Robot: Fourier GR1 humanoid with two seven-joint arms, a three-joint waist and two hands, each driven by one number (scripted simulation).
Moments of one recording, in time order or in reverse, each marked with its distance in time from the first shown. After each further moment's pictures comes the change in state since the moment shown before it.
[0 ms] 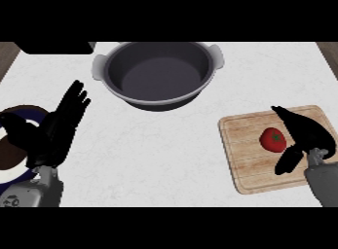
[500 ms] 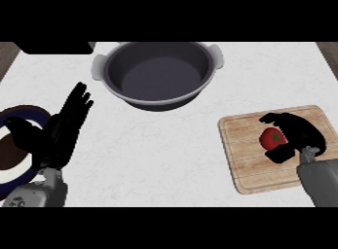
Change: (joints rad) left arm 0.012 -0.031 -0.006 0.001 -0.031 -0.001 -0.019; right arm -0.020 0.050 -0.020 0.071 0.051 -0.022 -0.105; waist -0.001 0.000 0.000
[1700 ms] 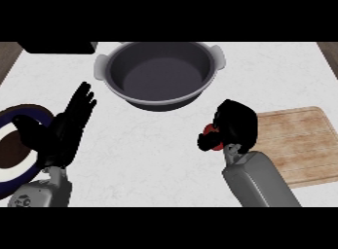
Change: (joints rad) left arm -0.012 -0.026 0.000 0.011 -0.027 -0.008 0.006; right arm -0.144 0.331 0.229 -0.093 0.301 -0.277 0.533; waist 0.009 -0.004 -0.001
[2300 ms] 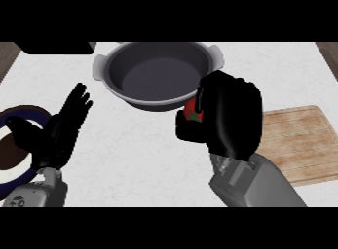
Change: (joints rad) left arm 0.012 0.013 0.023 0.000 0.015 -0.019 -0.008; right arm -0.215 0.021 0.097 -0.306 0.136 0.067 0.074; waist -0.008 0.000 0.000
